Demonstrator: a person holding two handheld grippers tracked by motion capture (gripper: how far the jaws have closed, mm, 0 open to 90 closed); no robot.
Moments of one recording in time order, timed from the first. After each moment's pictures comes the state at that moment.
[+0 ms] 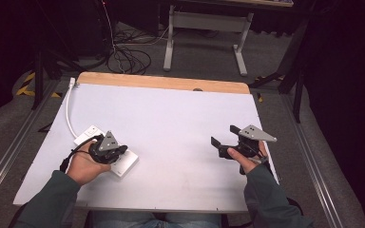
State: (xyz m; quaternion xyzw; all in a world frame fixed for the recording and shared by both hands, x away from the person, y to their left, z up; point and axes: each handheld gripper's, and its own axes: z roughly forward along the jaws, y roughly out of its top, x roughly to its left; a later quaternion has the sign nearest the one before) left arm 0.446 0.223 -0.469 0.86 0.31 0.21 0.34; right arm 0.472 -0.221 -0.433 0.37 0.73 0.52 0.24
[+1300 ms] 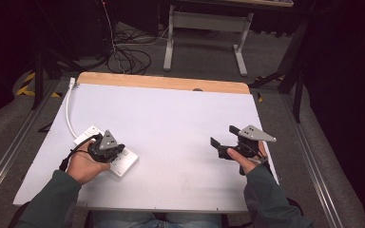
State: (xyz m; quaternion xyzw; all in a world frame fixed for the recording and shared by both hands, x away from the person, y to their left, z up) left arm 0.447 0.226 -0.468 0.86 0.33 0.21 0.33; right arm 0.472 -0.220 -0.433 0.37 0.73 0.52 0.24
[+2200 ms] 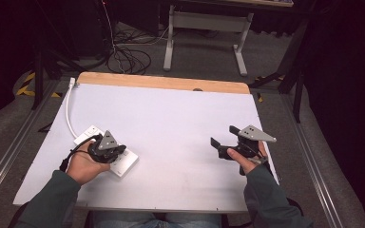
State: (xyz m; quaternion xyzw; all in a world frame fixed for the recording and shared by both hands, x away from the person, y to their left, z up) left arm 0.447 0.226 -0.469 0.86 0.33 0.21 0.34; right arm 0.471 -0.221 -0.433 0.37 0.73 0.52 0.24
